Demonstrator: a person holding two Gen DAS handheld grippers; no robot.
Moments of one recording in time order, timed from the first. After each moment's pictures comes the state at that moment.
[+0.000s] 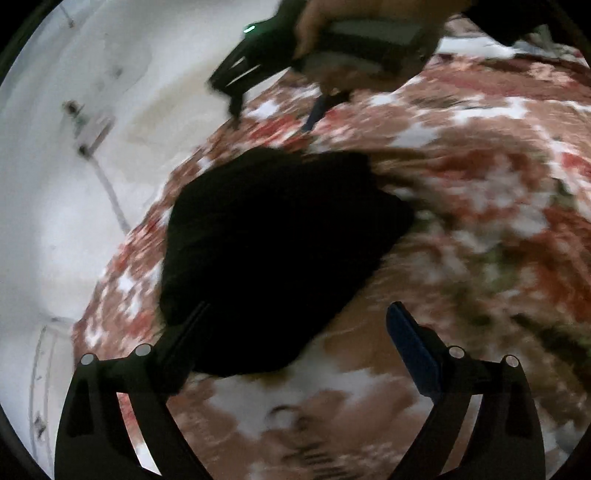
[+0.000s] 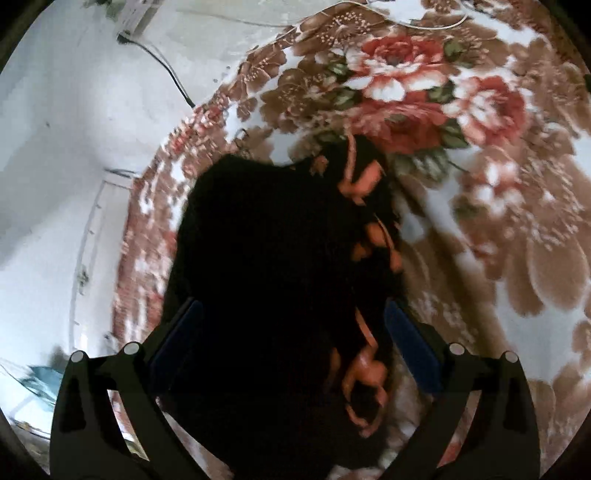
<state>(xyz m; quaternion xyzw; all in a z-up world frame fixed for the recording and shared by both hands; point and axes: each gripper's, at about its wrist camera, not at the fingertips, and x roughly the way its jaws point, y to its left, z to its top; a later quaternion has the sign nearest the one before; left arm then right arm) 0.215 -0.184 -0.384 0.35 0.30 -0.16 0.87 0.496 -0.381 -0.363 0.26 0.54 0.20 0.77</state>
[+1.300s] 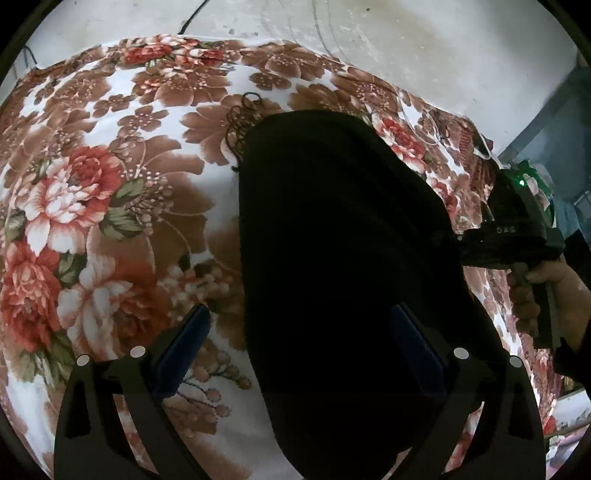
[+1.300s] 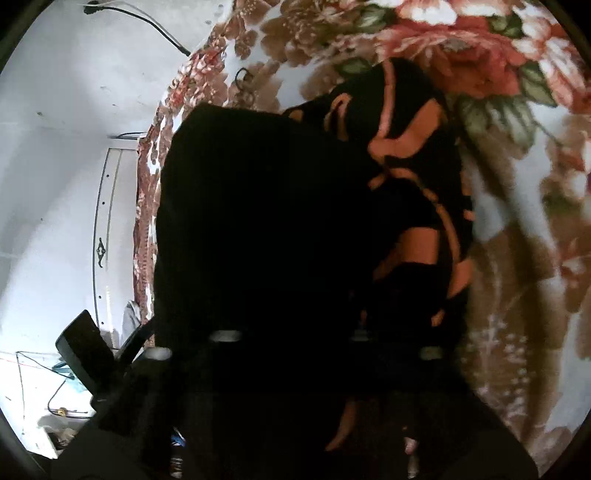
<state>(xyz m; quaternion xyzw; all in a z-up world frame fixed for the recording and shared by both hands) 0.422 -0.021 -0.377 -0.11 0.48 -0.16 0.85 0.530 -0.353 -0.415 0.25 0.63 0.27 0.69</state>
